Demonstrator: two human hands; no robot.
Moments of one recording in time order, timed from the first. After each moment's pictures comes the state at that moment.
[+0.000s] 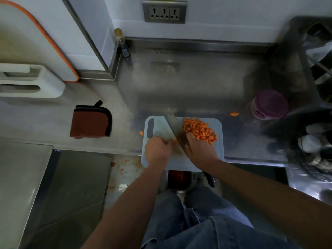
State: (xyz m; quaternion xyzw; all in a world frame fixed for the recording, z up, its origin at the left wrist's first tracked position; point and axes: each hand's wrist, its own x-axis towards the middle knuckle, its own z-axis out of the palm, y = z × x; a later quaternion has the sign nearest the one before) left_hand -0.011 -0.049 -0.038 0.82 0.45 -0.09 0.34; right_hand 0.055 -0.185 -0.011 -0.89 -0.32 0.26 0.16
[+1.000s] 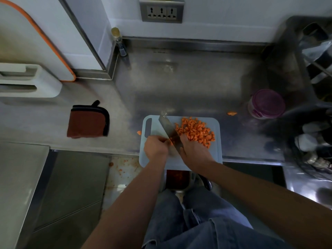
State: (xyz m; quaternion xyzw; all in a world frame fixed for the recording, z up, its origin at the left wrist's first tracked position) left_hand -0.002 -0.054 -0.037 0.75 0.51 -0.07 0.42; right_hand 0.046 -0.179 -0.008 -0.89 -0.34 0.28 0.16
